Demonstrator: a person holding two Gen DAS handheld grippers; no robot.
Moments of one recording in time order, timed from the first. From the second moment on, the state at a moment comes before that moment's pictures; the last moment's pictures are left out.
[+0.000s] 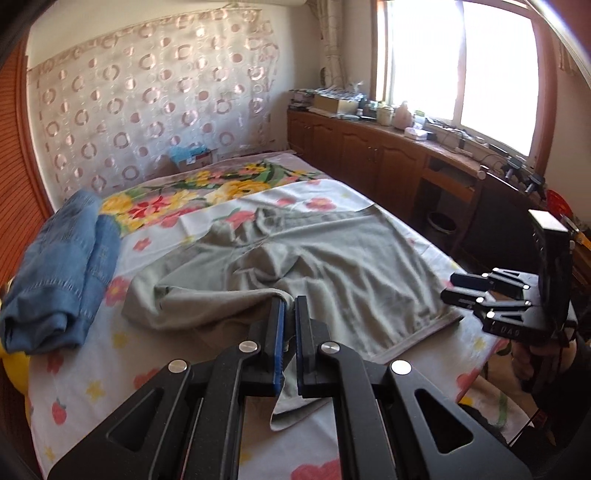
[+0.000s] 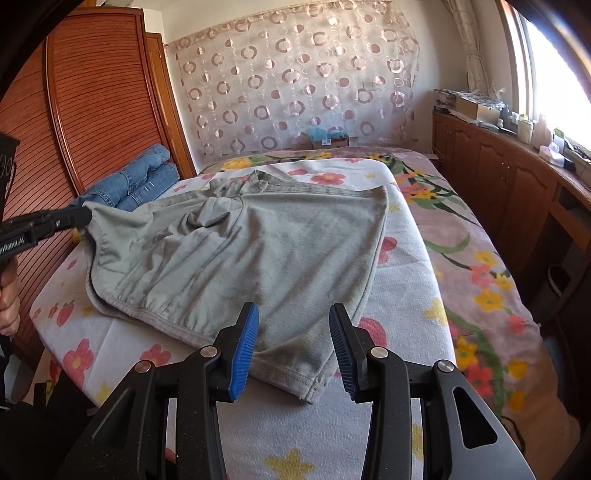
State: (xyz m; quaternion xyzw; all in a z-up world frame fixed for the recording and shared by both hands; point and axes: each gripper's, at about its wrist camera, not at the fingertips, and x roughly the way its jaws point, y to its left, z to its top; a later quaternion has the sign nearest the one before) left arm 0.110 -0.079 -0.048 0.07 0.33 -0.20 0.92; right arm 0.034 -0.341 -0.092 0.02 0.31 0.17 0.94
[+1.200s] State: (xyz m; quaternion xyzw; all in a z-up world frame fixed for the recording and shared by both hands) left arm 0.131 -0.124 -0.045 0.08 0.33 -0.22 0.91; right arm 0.031 -0.347 -0.097 0.03 0.30 0.16 0.94
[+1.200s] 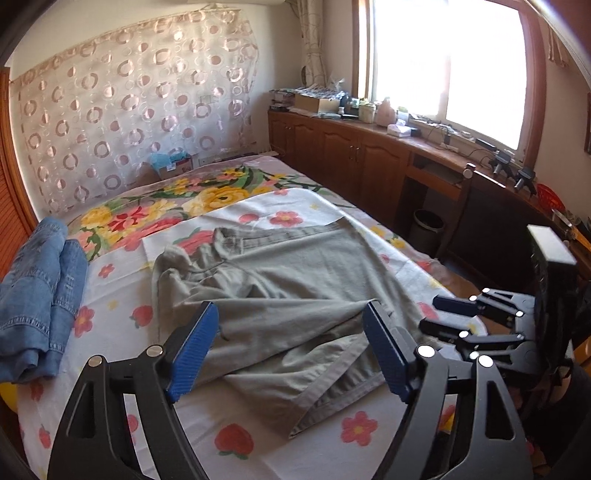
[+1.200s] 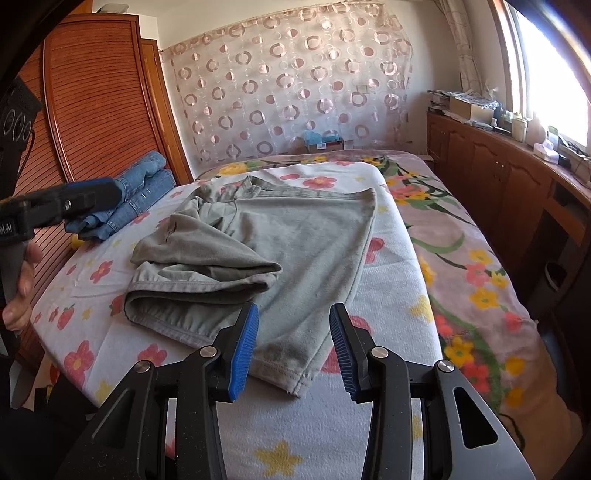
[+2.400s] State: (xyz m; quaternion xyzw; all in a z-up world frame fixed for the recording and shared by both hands) left arm 0.127 -0.072 -0.116 0.05 0.38 -0.17 0.91; right arm 0.073 -0.314 -0.089 0.03 0.34 0.18 0.92
